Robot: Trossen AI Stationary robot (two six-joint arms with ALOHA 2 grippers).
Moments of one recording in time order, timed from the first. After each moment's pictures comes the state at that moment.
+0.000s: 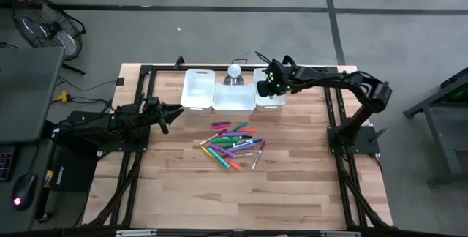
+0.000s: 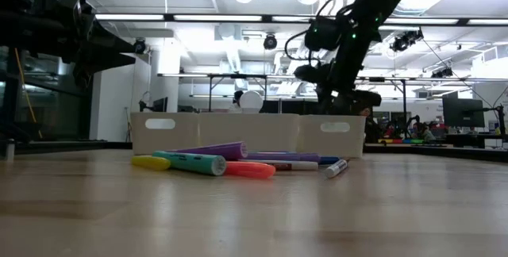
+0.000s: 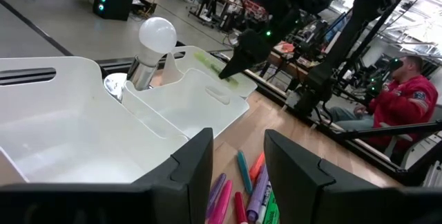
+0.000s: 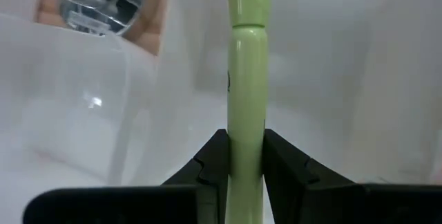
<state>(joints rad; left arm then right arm) 0.08 0.01 0.08 -0.11 -0.33 -0.47 -0.55 1.65 1.05 -0.49 0.04 0.84</state>
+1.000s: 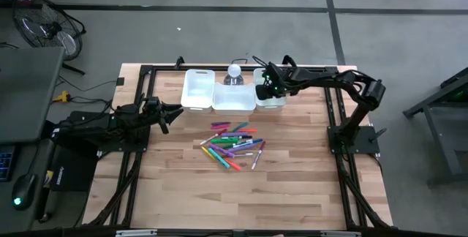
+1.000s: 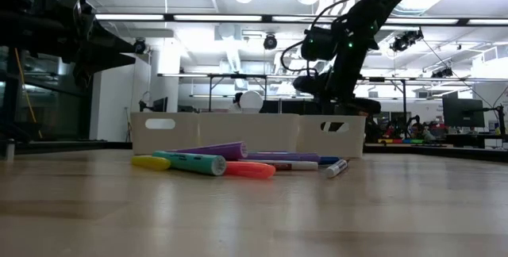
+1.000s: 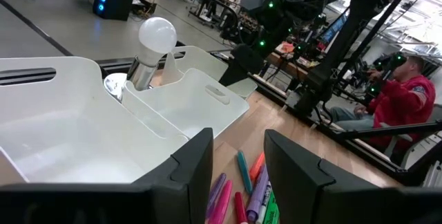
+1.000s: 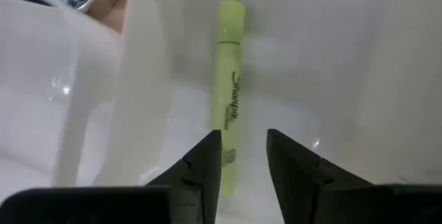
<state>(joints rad) 0.08 0.01 0.08 -0.11 -0.33 -0.47 -0.55 1.70 1.05 -0.49 0.04 0.80</state>
